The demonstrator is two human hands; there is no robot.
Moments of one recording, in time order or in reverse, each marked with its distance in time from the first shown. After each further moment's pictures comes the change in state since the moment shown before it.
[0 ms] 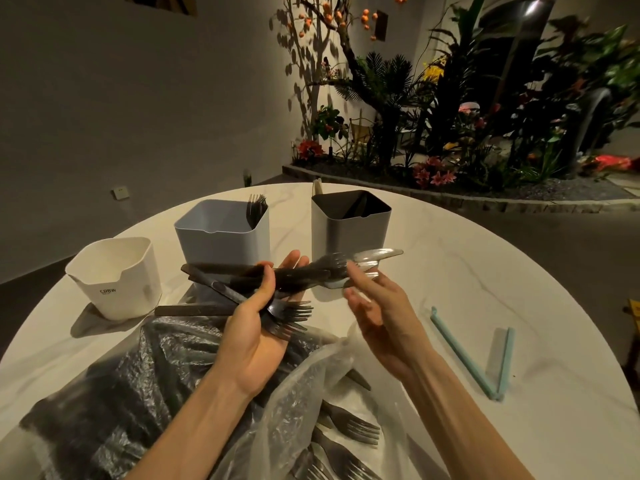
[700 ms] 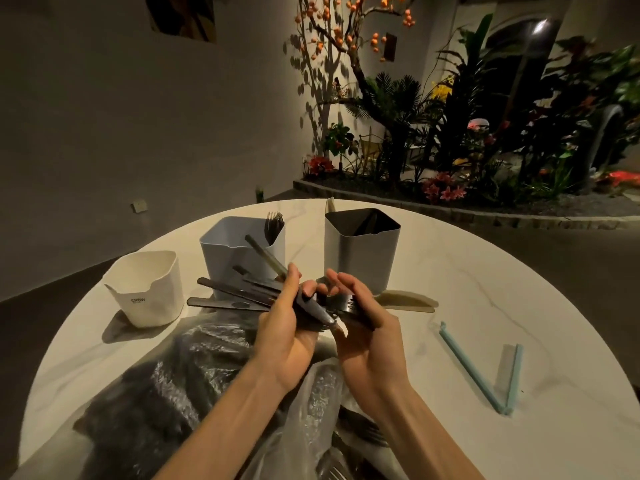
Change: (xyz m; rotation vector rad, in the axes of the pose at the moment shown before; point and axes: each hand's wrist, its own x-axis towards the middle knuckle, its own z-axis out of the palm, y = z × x) left_hand 0.004 -0.007 0.025 -0.041 0.043 0.021; right_hand -0.026 0.026 0.040 0.287 0.004 -0.089
